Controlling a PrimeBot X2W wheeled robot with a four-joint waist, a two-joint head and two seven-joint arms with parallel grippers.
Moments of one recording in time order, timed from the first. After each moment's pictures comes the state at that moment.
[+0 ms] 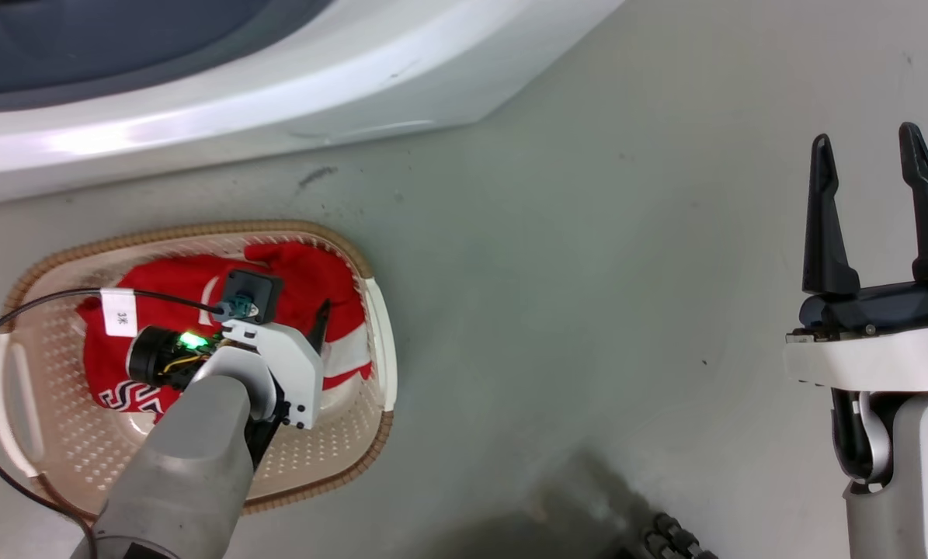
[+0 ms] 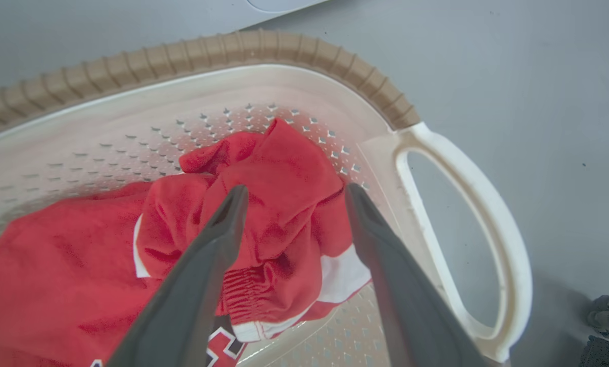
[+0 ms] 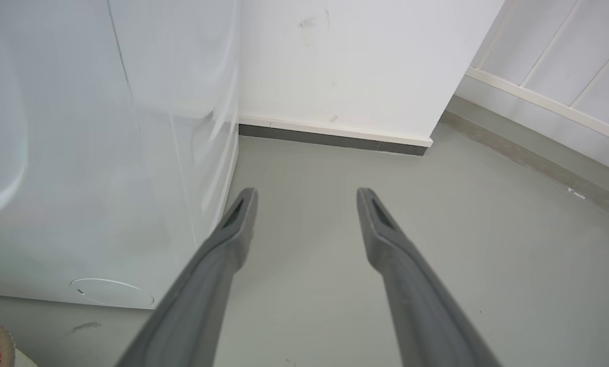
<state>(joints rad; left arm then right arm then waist) -0.81 0.21 -0.62 1.23 -0.46 -0.13 -0.25 -0.31 -0.05 -0.07 -0.06 0.01 0.13 -0.26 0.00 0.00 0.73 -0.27</state>
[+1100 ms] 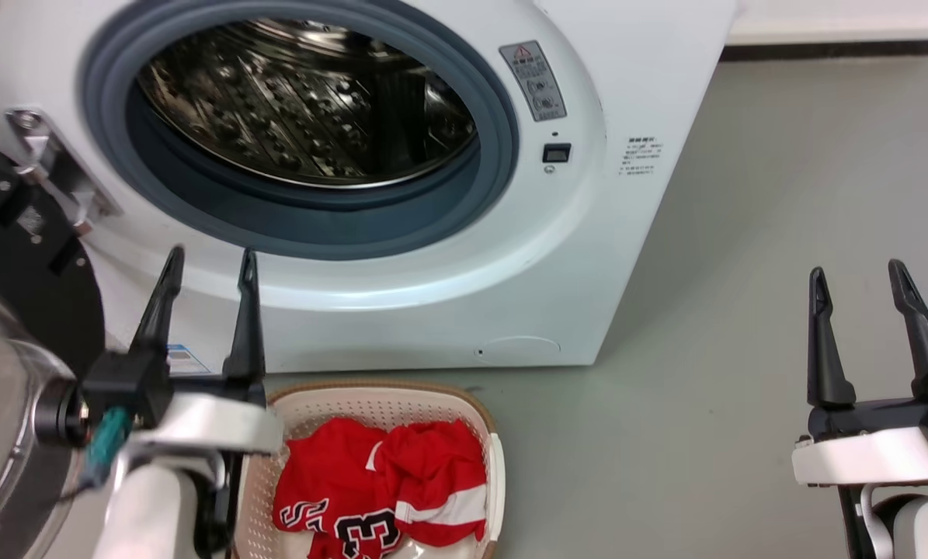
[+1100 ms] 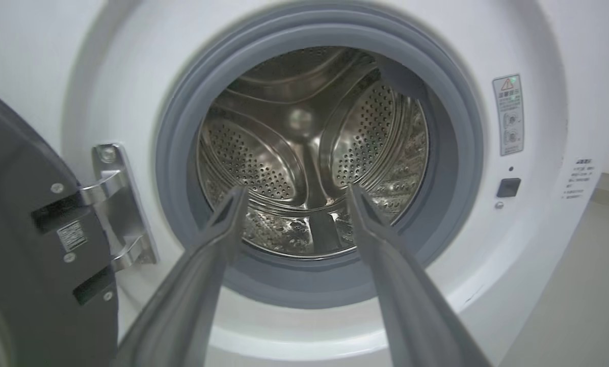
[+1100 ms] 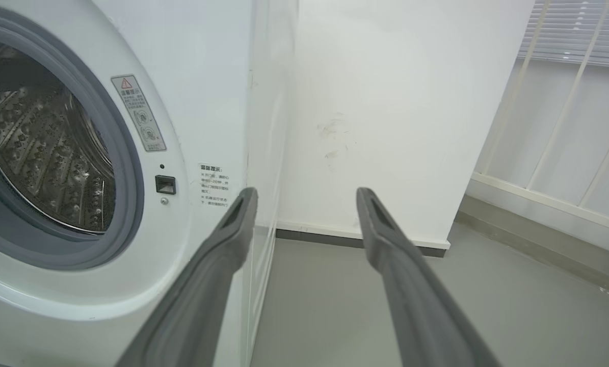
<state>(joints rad) -0.26 0.21 -0.06 0.14 -0.20 -0.03 -0.26 -0.10 -0.05 -0.13 -0.04 -0.07 0.13 -0.26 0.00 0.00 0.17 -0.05</state>
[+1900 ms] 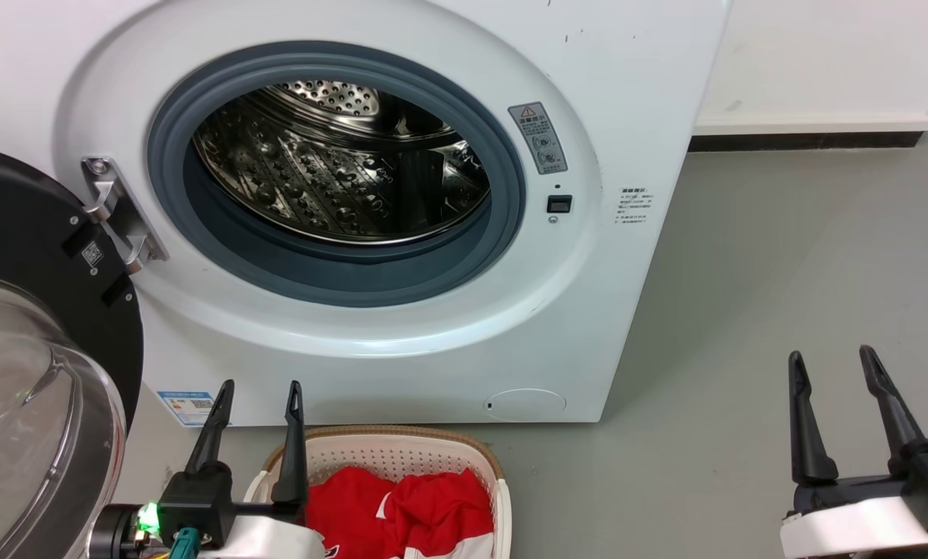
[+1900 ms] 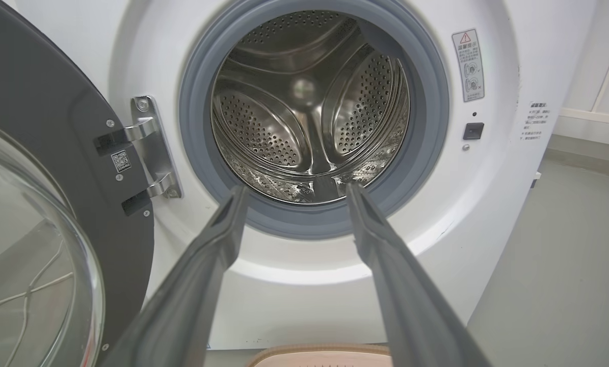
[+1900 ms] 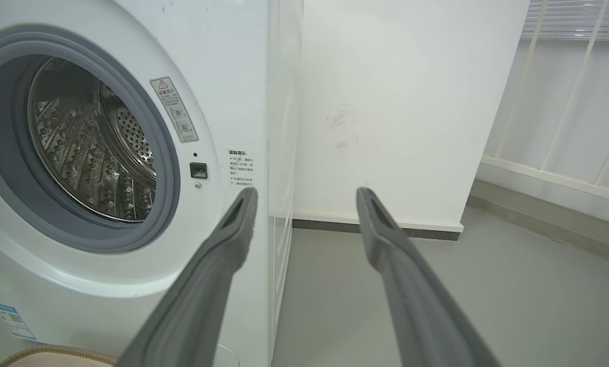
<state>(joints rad) 0.05 0.06 -0.02 0.04 -0.03 -0.01 -0.26 0.06 -0.05 -0.10 -0.04 -0.01 0.13 -0.26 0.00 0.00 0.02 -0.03</state>
